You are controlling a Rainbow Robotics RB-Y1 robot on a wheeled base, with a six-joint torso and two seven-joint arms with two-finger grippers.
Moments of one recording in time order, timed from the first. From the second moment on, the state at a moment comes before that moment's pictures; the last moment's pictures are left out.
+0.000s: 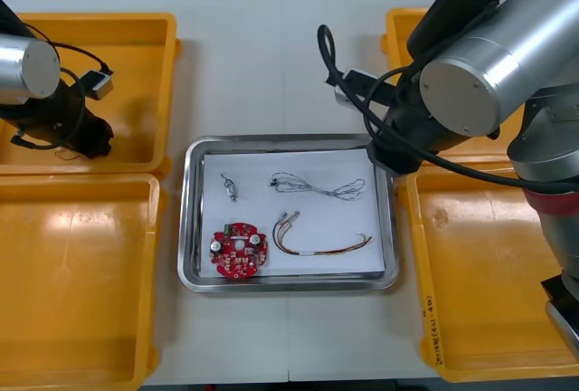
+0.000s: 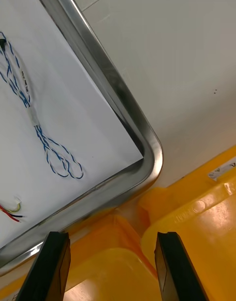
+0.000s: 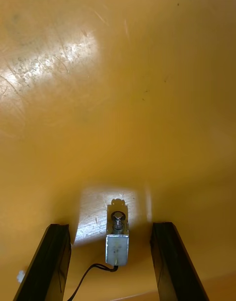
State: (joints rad) right arm -0.70 -0.43 0.30 -2.00 -0.53 1.91 1.87; left arm -0.71 0.67 -0.12 -1.22 0.60 1.47 -1.83
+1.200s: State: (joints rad) right arm -0.38 -0.45 0.02 -2.19 -0.53 1.92 1.37; left arm -0.74 0.64 0.00 -1.24 0.59 1.64 -1.82
